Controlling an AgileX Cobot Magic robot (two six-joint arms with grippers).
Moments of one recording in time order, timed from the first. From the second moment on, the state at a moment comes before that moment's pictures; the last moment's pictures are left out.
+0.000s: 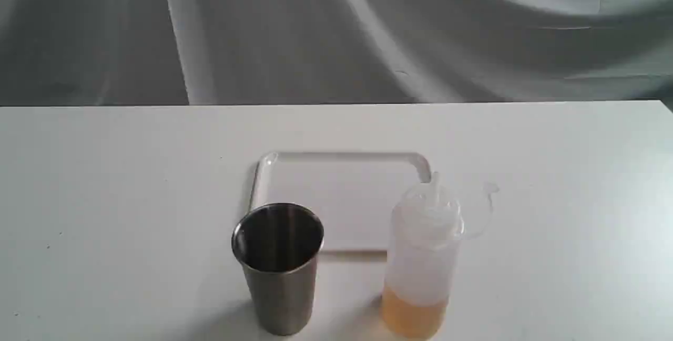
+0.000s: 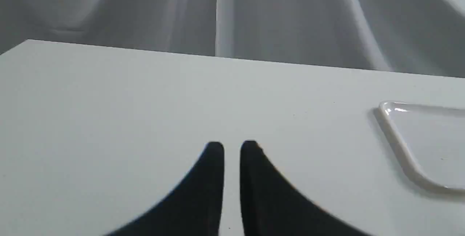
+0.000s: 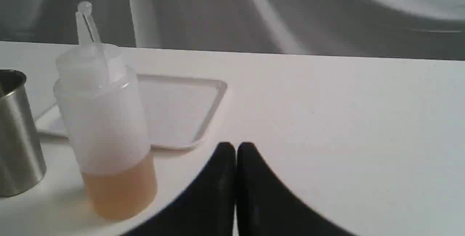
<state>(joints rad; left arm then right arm) 0.10 0.01 0.00 -0.01 0.26 -0.07 0.07 0.01 0.00 -0.04 0.25 0.07</state>
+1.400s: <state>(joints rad) 0.10 0.01 0.00 -0.01 0.26 -0.07 0.07 0.01 0.00 0.38 -0.02 0.17</state>
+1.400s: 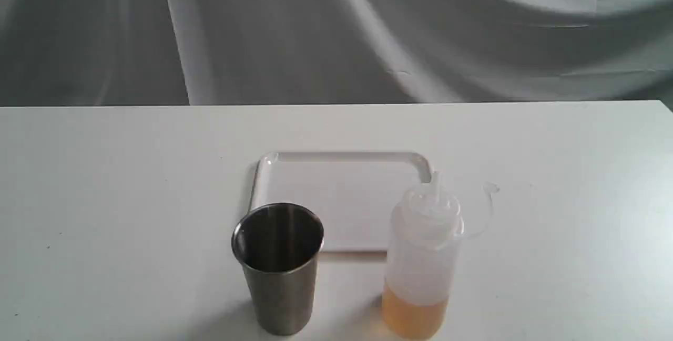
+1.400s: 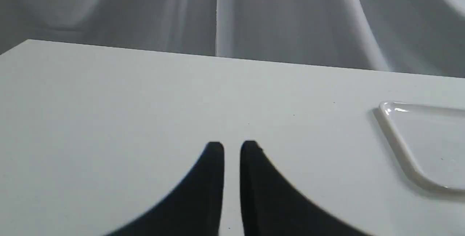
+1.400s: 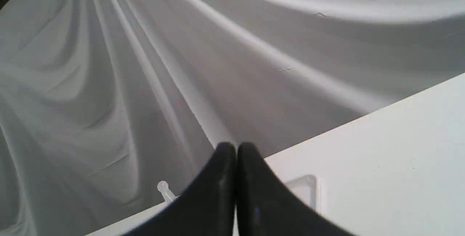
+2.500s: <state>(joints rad) 0.10 0.01 0.00 -0.01 0.26 -0.07 0.16 0.75 -0.47 0.47 0.41 -0.39</state>
